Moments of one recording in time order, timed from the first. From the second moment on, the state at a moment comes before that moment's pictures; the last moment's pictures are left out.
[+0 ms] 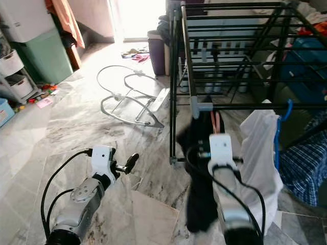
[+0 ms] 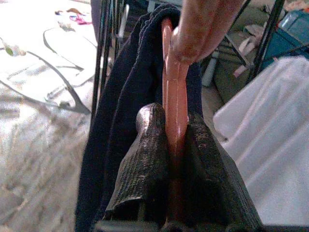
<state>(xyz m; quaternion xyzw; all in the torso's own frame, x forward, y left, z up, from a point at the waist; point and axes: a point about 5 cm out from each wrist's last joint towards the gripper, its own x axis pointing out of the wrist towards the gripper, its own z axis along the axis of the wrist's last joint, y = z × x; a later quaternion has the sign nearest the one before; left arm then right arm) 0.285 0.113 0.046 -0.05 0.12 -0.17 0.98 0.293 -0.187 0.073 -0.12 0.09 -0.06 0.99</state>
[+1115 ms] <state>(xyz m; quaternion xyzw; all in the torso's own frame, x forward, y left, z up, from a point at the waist) 0.290 0.123 0.046 -0.03 0.11 -0.16 0.98 0.281 -0.162 0.052 -0.09 0.12 0.03 0.99</state>
